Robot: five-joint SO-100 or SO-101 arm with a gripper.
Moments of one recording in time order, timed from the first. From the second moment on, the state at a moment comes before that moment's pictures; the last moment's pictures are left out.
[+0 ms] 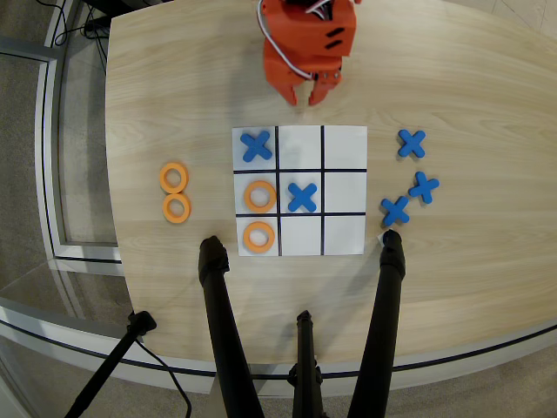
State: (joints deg) arm -0.5 166.2 153.5 77.5 -90.1
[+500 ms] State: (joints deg) arm 1.7 192.2 176.8 79.4 -88.9
